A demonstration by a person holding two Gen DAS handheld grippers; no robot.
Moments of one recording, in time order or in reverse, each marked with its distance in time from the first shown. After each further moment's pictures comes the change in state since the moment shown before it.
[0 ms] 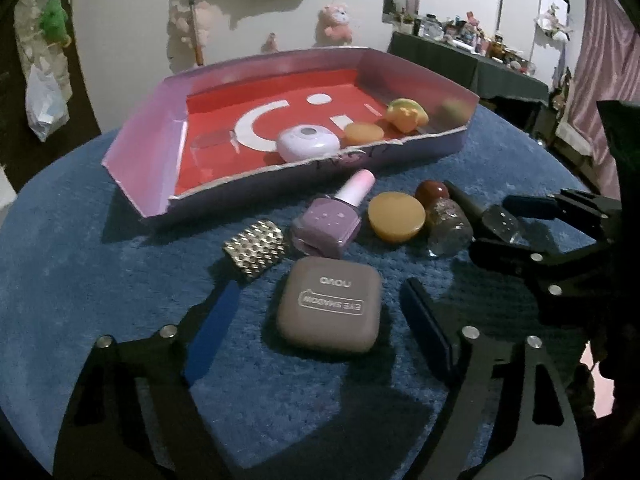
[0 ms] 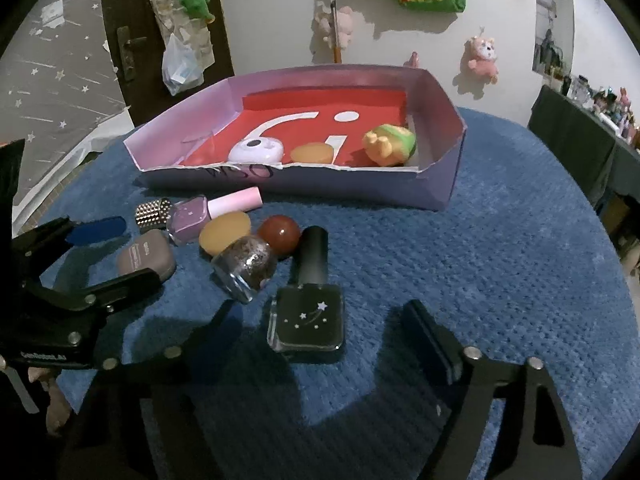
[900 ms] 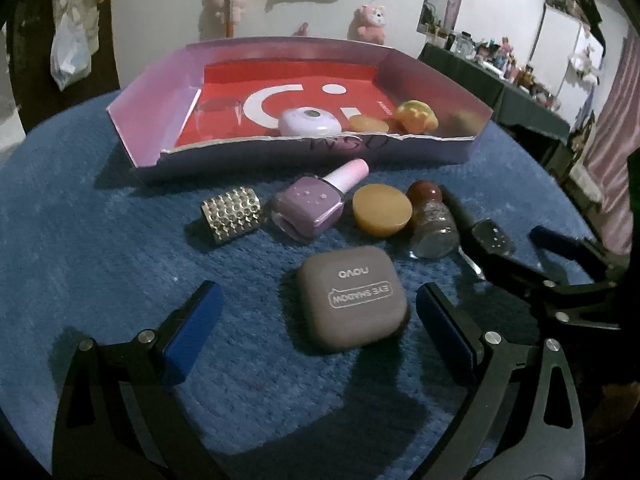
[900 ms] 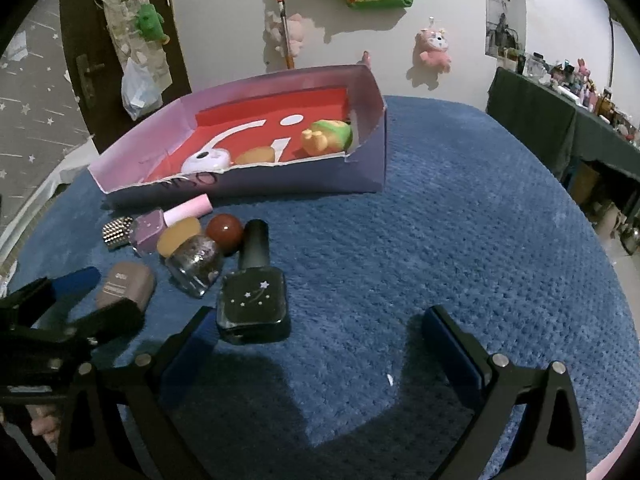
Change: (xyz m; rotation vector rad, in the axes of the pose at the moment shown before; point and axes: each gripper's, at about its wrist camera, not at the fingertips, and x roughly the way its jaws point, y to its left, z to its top) left arm 0.005 -0.013 -0.011 -0.170 0.009 0.030; right arm -0.014 -0.022 -0.017 0.125 -0.036 -0.092
